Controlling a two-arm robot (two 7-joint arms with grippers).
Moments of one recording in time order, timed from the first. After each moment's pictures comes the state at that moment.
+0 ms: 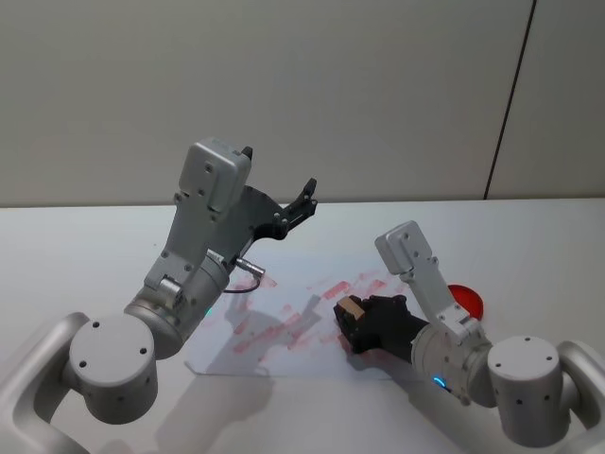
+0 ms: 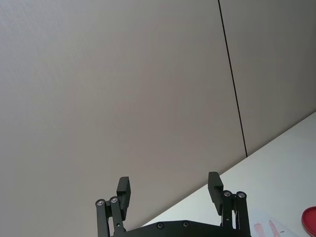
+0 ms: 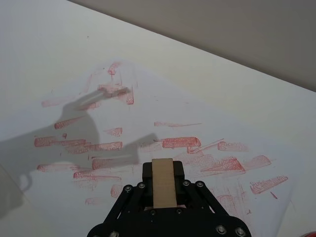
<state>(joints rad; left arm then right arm) -0.24 0.38 0.45 -1.63 -0.20 0.01 -0.01 0.25 0.10 -0.41 -1.30 0.02 0.32 0.35</state>
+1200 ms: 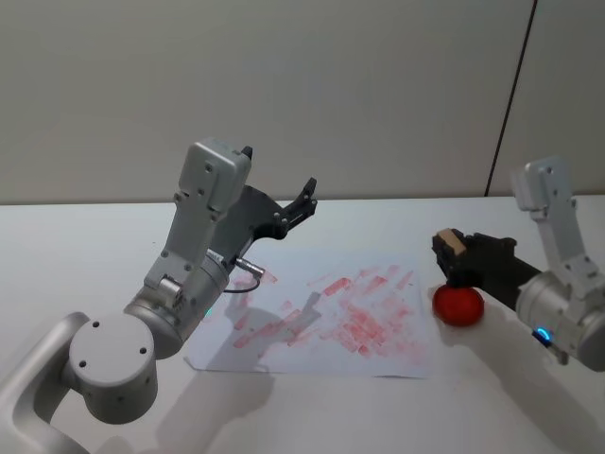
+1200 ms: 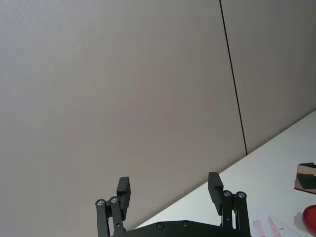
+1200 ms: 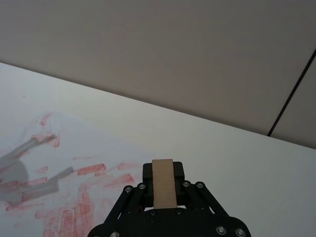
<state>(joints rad) -0.24 0.38 0.45 -1.63 -0.20 0.01 -0.01 0.18 0.25 -0.26 -1.55 0.20 0.36 0.25</state>
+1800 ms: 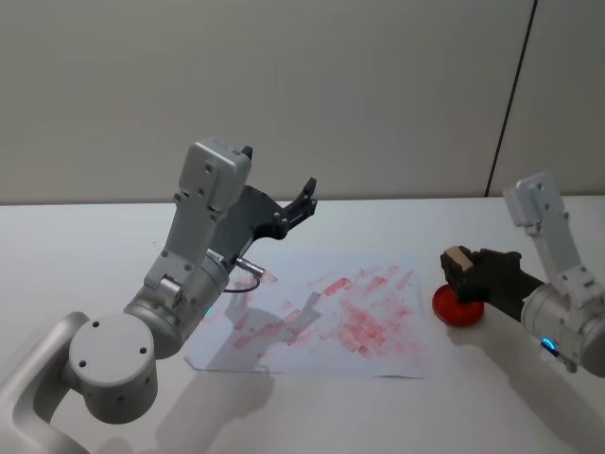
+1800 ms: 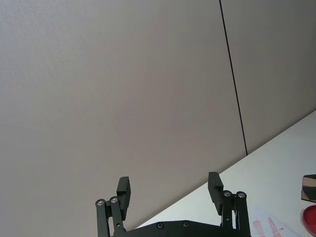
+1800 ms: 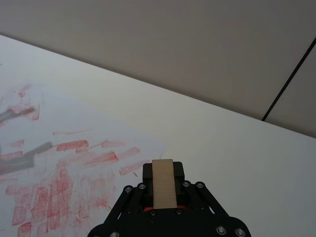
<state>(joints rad) -0.24 0.38 0.45 -1.63 -0.20 0.01 -0.01 0.19 0.27 -0.26 -1.48 0.12 0.36 0.28</state>
